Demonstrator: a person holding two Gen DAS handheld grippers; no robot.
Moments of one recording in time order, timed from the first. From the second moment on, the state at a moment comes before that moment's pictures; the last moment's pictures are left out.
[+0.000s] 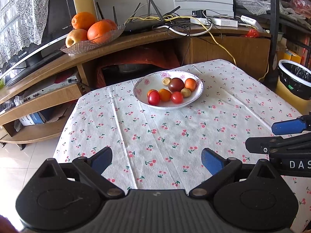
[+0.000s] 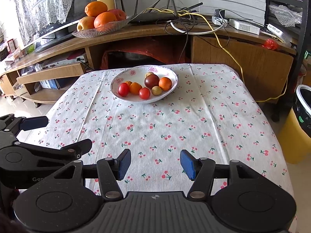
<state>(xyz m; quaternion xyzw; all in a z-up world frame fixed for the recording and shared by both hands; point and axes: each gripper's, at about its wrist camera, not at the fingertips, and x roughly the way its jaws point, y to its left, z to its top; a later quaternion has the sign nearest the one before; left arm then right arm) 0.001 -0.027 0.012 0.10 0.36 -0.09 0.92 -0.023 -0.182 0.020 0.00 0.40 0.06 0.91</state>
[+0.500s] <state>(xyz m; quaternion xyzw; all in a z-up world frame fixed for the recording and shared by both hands) -0.005 -0.027 0.008 0.10 0.37 -0.08 0.92 -0.031 -0.180 0.017 0.00 0.40 0.06 0.91</state>
